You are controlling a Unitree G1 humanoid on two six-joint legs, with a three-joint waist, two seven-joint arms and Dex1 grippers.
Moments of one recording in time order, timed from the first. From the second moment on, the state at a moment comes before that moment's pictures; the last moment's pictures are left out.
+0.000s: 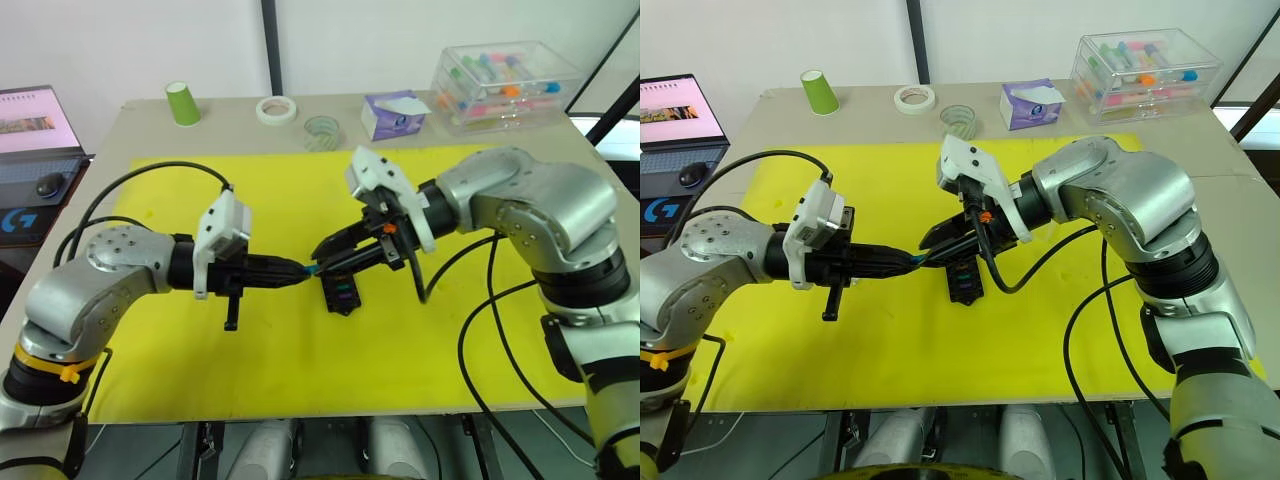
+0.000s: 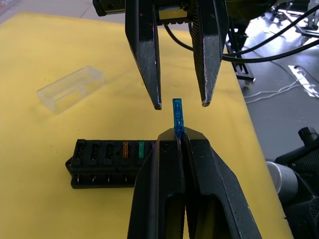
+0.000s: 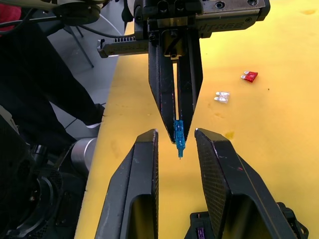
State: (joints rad) left arm -0.46 0.80 -0.01 -0.47 -0.75 0.75 -1.08; right arm -1.04 -0.69 0.31 -0.29 0.66 1.12 1.19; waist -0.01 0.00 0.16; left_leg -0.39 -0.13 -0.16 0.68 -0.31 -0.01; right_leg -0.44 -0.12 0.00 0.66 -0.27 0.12
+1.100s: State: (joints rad) left arm -0.47 0.80 -0.01 -0.47 -0.73 0.74 -1.07; right arm -1.04 -0.70 0.35 -0.29 0.61 1.07 1.19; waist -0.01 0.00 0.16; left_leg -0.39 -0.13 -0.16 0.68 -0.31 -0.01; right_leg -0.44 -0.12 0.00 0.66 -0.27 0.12
